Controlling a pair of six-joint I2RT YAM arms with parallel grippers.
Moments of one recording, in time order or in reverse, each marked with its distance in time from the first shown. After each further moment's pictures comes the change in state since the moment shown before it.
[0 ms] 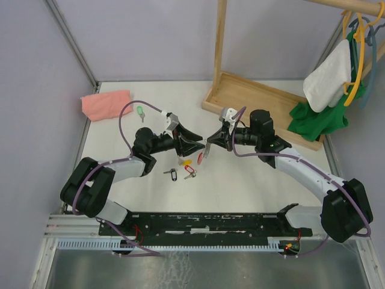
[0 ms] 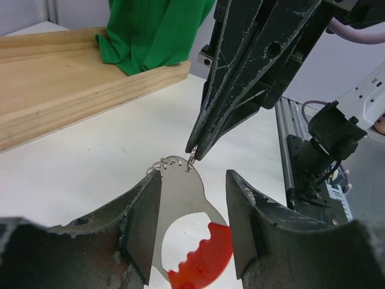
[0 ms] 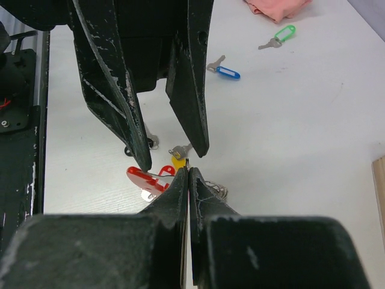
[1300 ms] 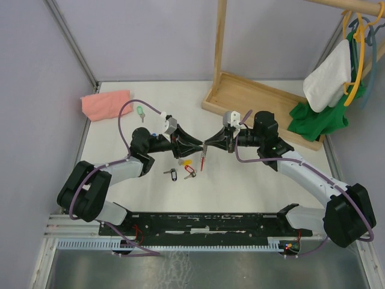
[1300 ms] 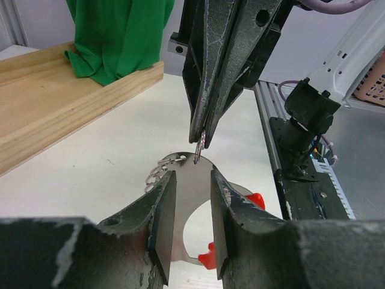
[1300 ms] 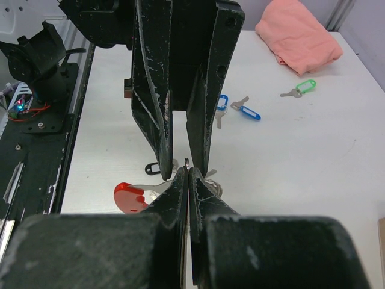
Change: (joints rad) left arm 0.013 -0.045 0.000 0.002 0.151 0.059; right arm 0.001 -0.047 -0.034 0.114 -0.170 0.002
